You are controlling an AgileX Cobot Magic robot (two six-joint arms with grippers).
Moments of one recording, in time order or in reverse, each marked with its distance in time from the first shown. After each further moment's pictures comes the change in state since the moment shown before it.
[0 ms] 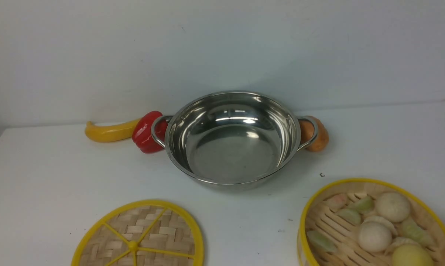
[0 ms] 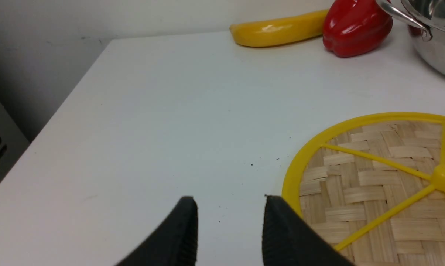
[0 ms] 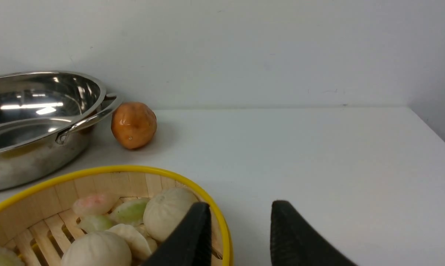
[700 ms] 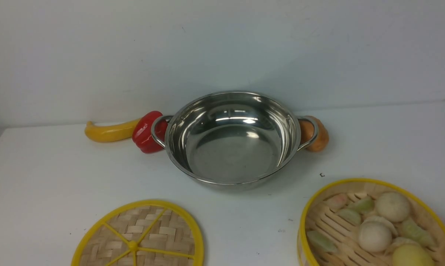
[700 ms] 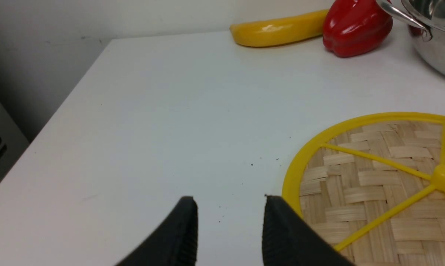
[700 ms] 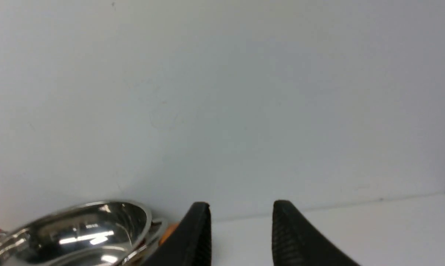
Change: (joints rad) right arm 0.000 -0.001 -0.065 0.113 -0.224 0.046; left arm 0.000 0.000 0.000 0.000 0.000 0.000
